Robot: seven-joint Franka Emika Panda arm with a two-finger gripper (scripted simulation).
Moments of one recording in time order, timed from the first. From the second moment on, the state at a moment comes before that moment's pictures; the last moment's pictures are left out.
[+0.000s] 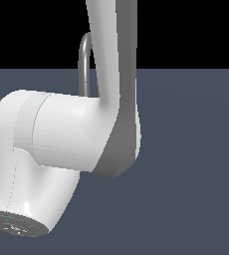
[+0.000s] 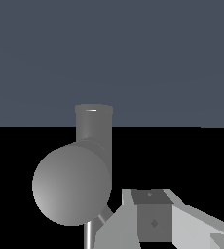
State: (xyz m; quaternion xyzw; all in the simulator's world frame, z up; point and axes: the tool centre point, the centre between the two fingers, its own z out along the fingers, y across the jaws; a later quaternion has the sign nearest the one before) arm -0.037 0.088 0.127 0.03 0.72 -0.03 0.69
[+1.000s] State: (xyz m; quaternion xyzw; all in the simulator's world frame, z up) arm -0.043 0.066 0.154 0.02 0.71 -0.01 0.70
